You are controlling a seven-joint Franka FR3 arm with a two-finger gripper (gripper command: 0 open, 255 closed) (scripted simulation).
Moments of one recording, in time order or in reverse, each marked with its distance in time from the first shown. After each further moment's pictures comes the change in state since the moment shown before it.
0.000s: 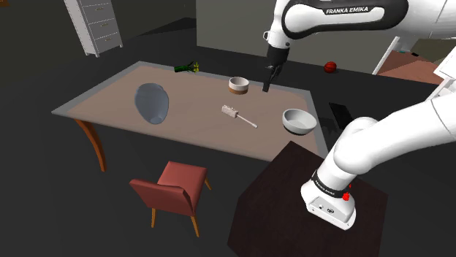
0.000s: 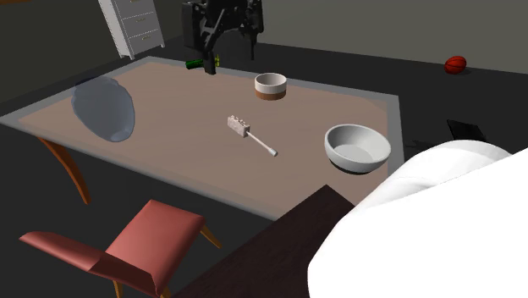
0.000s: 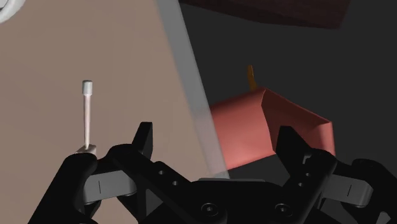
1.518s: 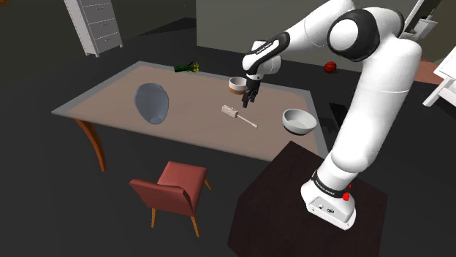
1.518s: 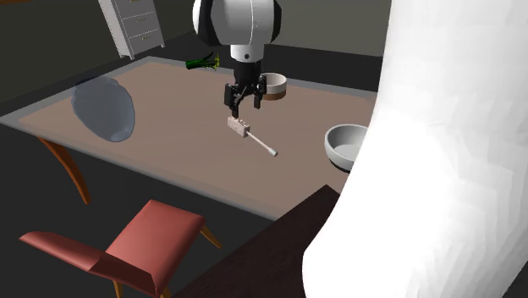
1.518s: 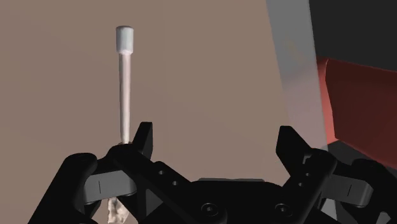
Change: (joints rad) arm -0.078 0.799 -0.189 0.243 0.194 0.512 -0.356
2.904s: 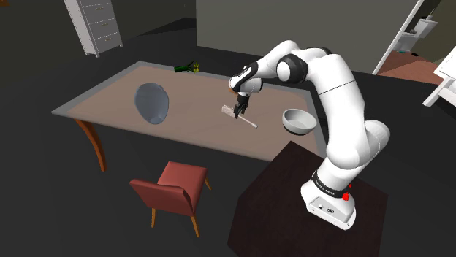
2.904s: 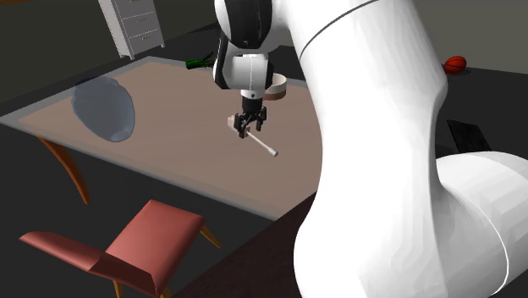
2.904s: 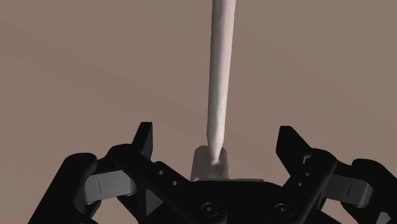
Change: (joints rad) arm -0.171 0.650 0.078 0.564 0.177 0.037 -0.157
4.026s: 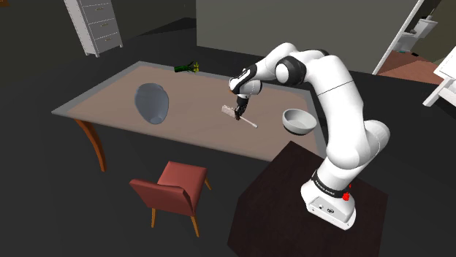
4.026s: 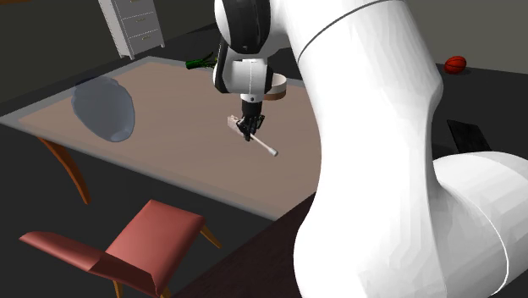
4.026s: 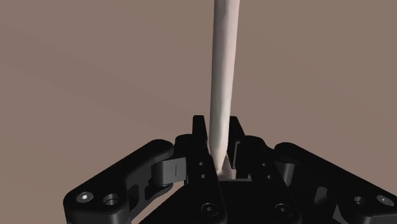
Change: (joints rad) arm -0.001 0.028 0.005 0.011 0.005 0.018 -0.001
